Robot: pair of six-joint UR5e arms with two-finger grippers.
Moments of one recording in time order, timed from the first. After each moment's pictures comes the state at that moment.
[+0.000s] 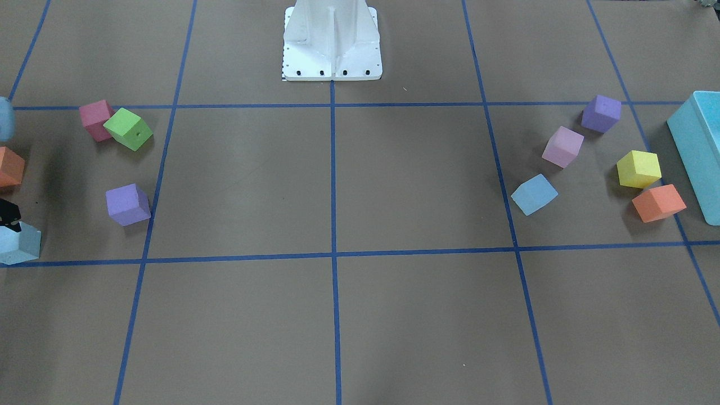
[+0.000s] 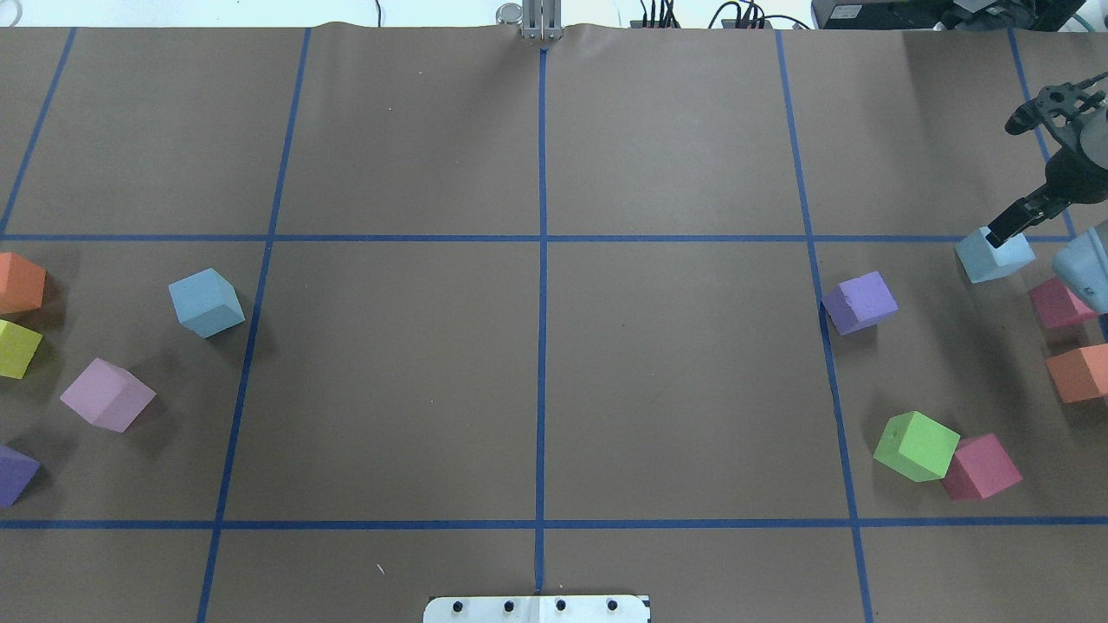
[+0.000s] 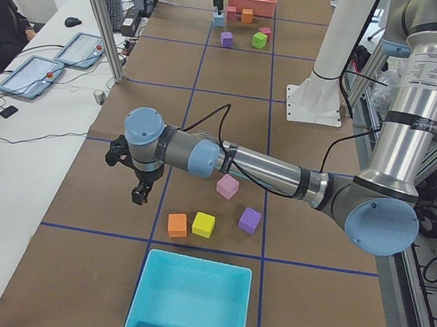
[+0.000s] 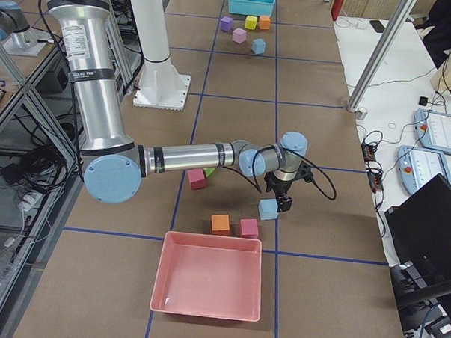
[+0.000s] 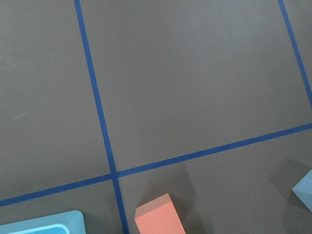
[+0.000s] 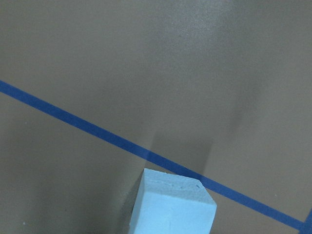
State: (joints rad) left arm -1.55 -1.73 -1.62 -1.59 -2.45 0.06; right arm 1.18 -1.37 1.45 -1.39 2.20 0.01
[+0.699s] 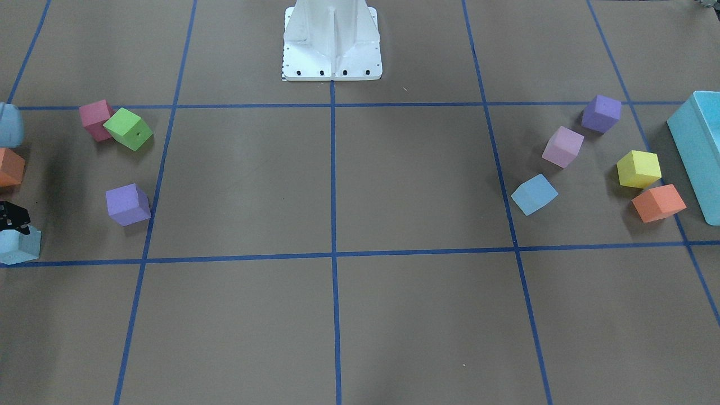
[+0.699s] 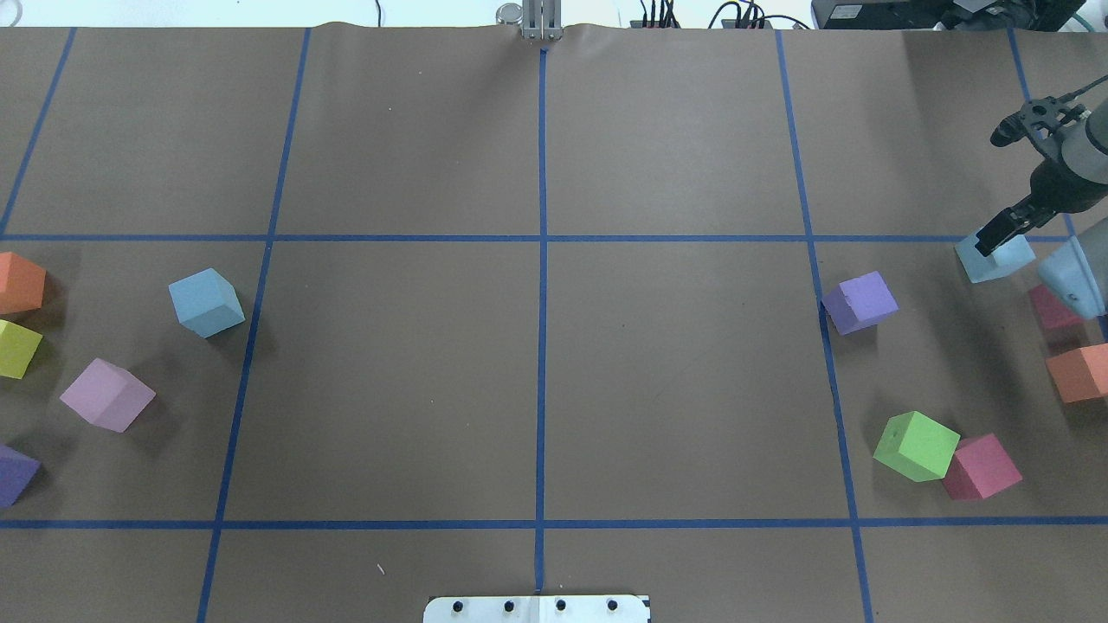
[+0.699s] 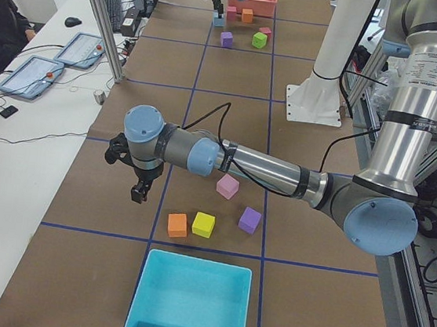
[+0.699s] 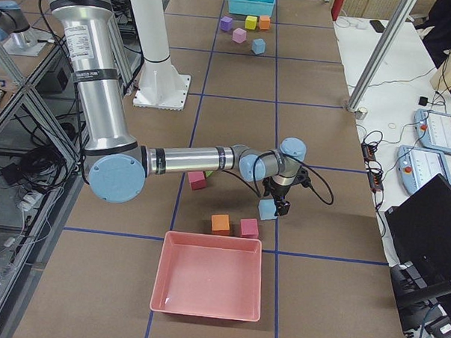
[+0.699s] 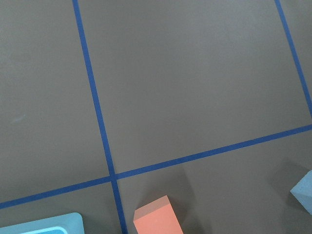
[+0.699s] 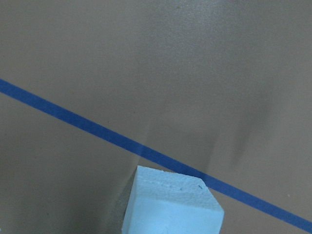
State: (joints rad) left arm -1.55 -1.73 -1.62 -1.59 -2.45 0.05; right arm 1.16 -1.36 1.42 -1.38 2.19 0.02
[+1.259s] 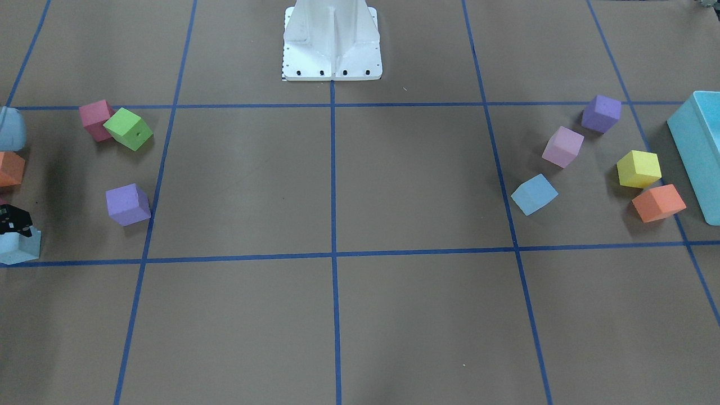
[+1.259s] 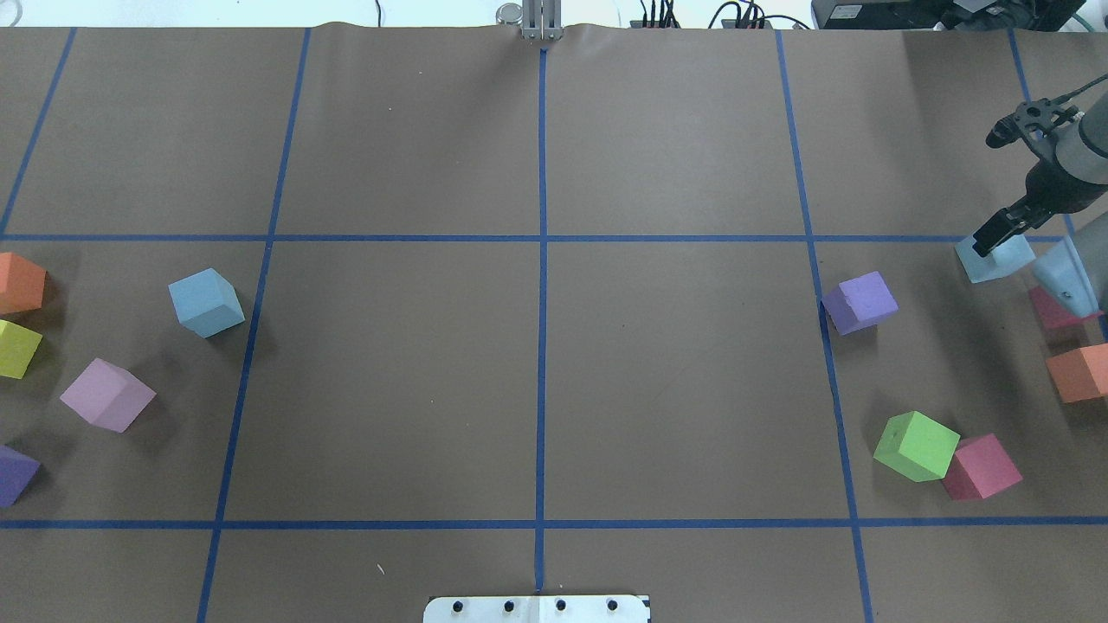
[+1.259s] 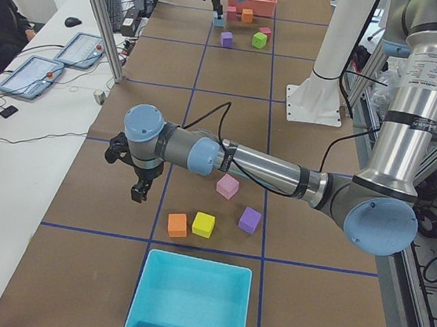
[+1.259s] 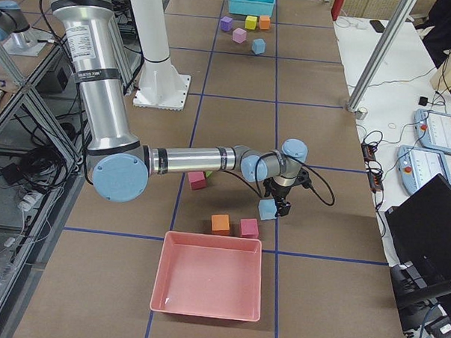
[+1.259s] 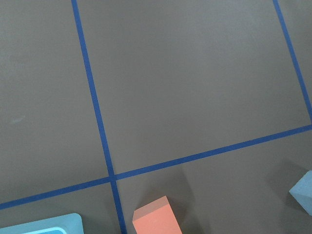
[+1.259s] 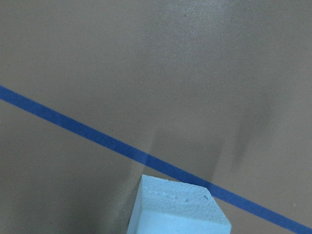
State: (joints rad) left arm -1.55 -1.73 -1.62 -1.59 -2.45 0.05; right arm 1.15 -1.35 1.39 -1.37 2.19 0.02
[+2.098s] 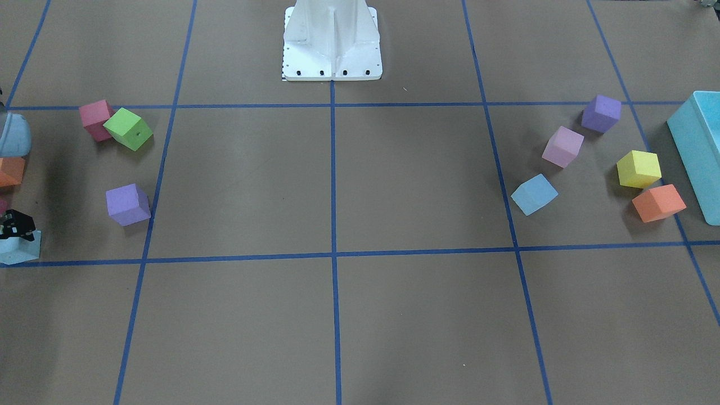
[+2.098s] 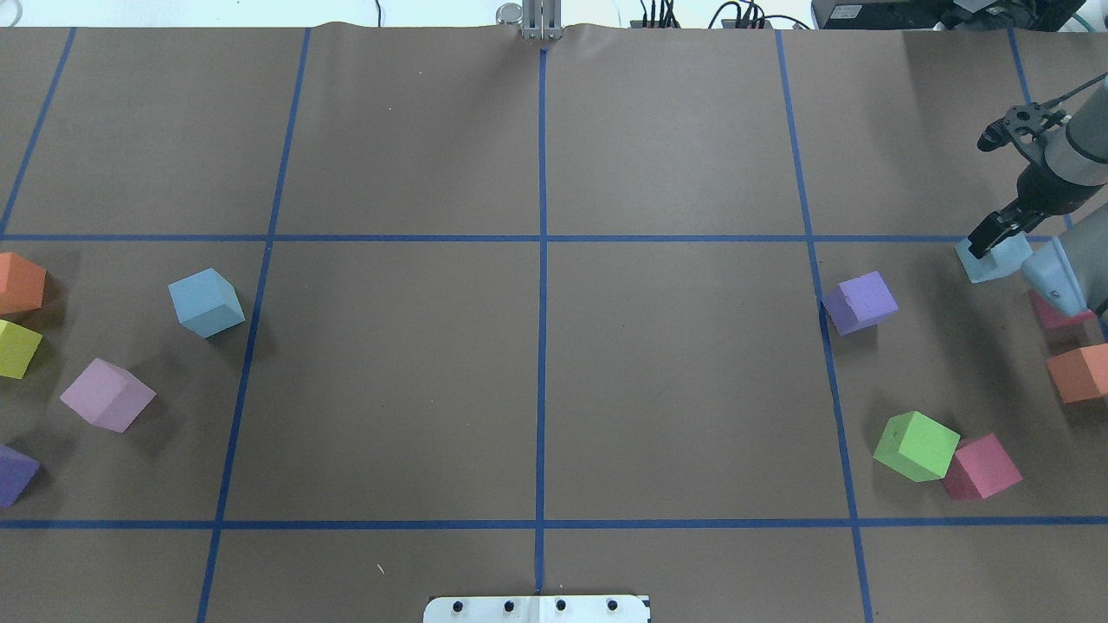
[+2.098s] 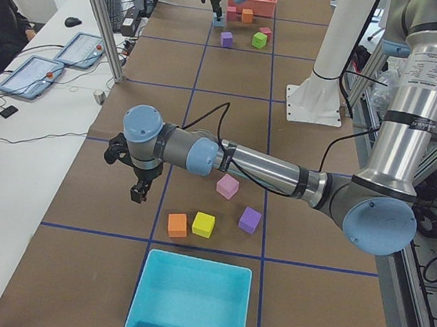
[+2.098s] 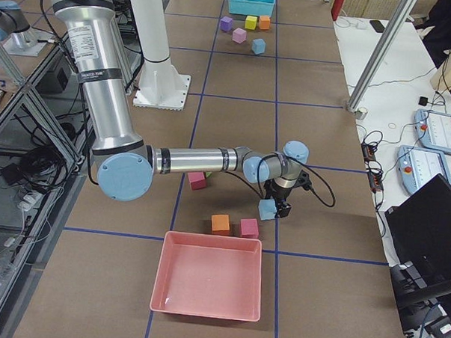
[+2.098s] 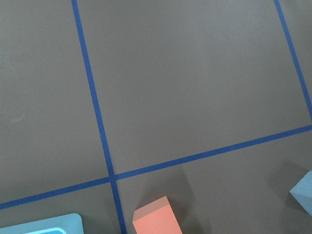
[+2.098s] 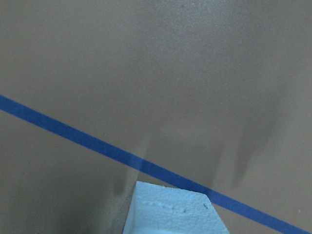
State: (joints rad) left arm -1.55 -1.74 -1.61 -1.59 -2.45 0.05; right arm 1.14 -1.33 1.36 -1.37 2.18 0.02
